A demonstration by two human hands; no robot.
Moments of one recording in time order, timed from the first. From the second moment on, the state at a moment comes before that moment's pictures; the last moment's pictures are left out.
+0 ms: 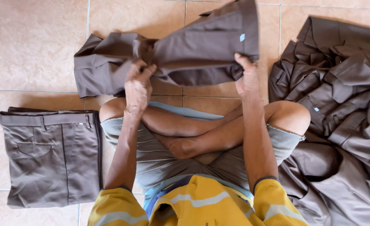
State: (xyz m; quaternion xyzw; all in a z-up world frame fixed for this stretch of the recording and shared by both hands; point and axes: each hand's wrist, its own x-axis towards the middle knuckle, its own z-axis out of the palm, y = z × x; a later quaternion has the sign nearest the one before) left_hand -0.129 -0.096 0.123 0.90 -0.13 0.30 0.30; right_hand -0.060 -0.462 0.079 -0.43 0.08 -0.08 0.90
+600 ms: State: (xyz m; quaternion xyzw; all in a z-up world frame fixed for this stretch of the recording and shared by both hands) left_hand -0.089 -0.287 -0.032 0.93 -0.16 0.03 0.33; right_hand -0.068 -0.495 -0.041 -0.91 0.22 0.04 0.35
